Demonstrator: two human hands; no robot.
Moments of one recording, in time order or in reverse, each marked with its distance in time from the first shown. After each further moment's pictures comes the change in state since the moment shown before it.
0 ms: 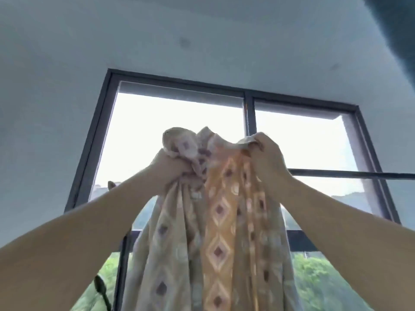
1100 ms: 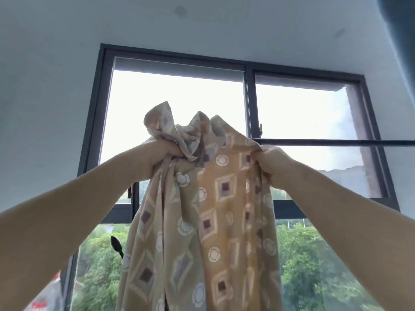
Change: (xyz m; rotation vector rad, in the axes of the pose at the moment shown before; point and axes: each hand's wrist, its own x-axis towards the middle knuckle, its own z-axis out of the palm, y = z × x) left_hand -0.032 0.003 -0.015 -0.038 -0.043 -0.348; right_hand -0.041 0.014 -0.022 0.114 -0.236 0.634
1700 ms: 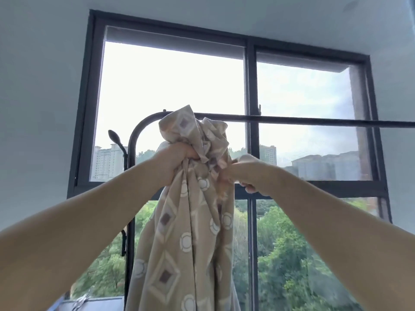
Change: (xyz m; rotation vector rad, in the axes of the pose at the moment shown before) left_hand -0.002 -0.047 0.045 -0.177 0.126 -0.142; right_hand -0.037 0.029 0.030 -0.560 -0.327 0.114
